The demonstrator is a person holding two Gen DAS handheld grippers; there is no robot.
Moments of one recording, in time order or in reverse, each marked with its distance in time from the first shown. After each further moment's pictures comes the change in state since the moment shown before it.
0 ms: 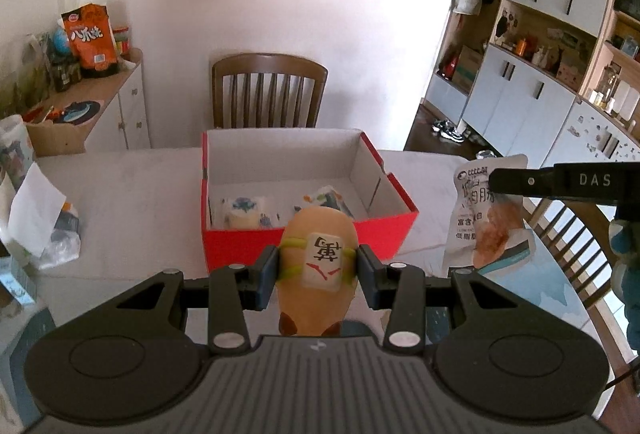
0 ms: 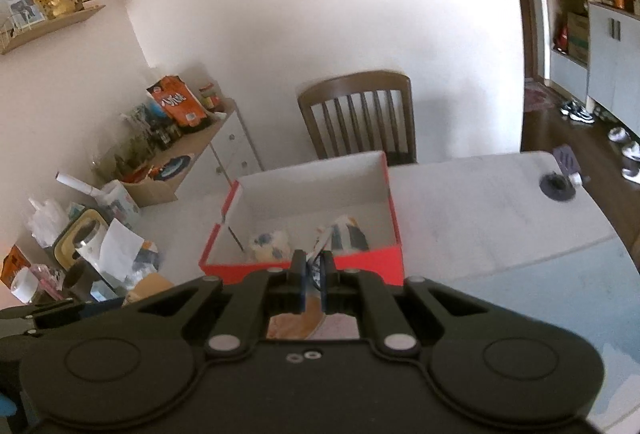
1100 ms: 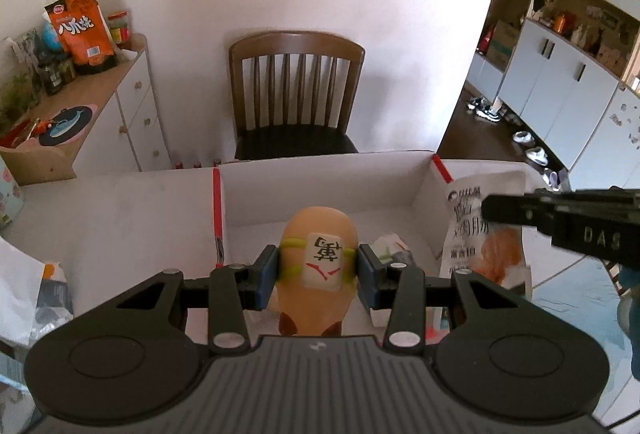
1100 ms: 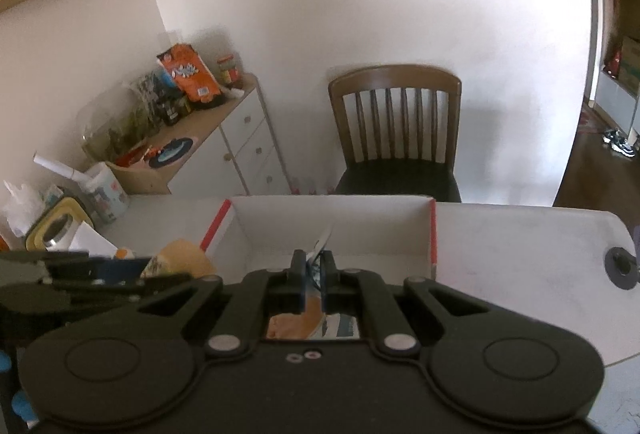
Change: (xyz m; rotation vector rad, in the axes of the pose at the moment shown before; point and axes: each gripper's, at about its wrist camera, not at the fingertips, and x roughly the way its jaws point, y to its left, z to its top) left arm 0.142 0.041 0.087 0.013 0.106 0.079; right arm 0.146 0.008 0.063 -0.135 0.094 0.053
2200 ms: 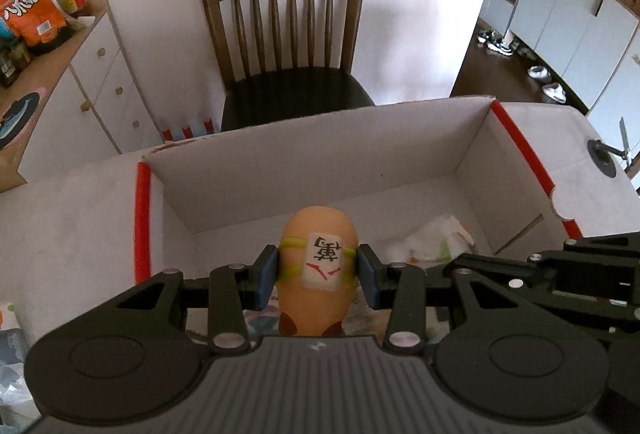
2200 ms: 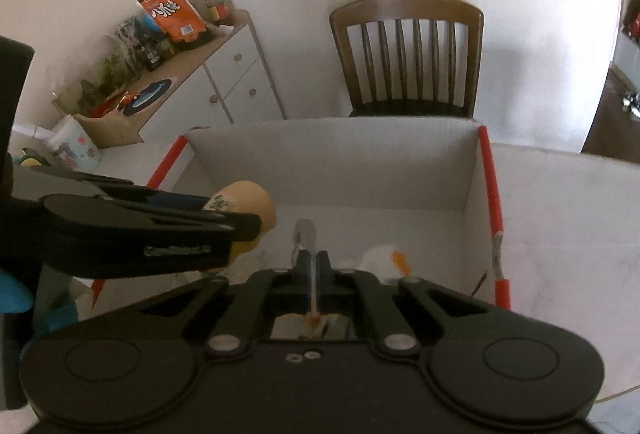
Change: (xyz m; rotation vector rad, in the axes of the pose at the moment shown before) left arm 0.144 -0.008 0.020 0.083 0.192 0.031; right arm 0.113 -0.019 -0.025 0.026 0.158 0.029
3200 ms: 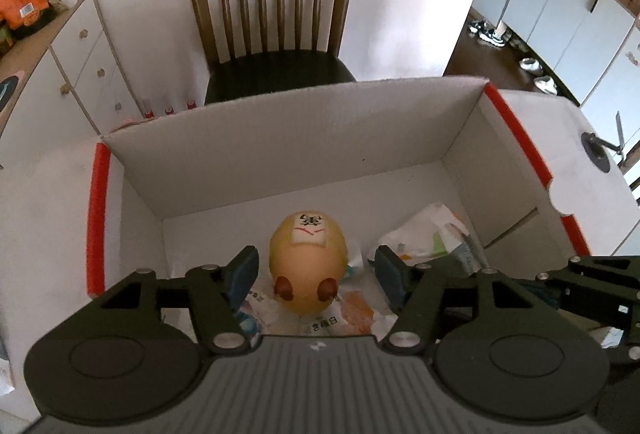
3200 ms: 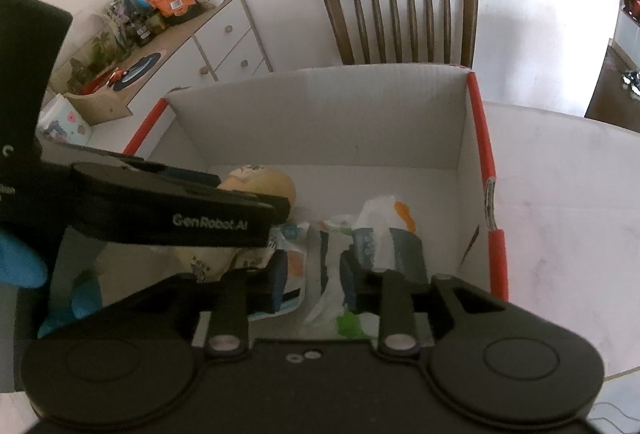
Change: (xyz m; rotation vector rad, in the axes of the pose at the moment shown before) left arm 0.015 -0.011 -0.005 -0.018 0.038 -0.043; right arm 0.006 -0.005 -0.011 -0.002 0.077 0.000
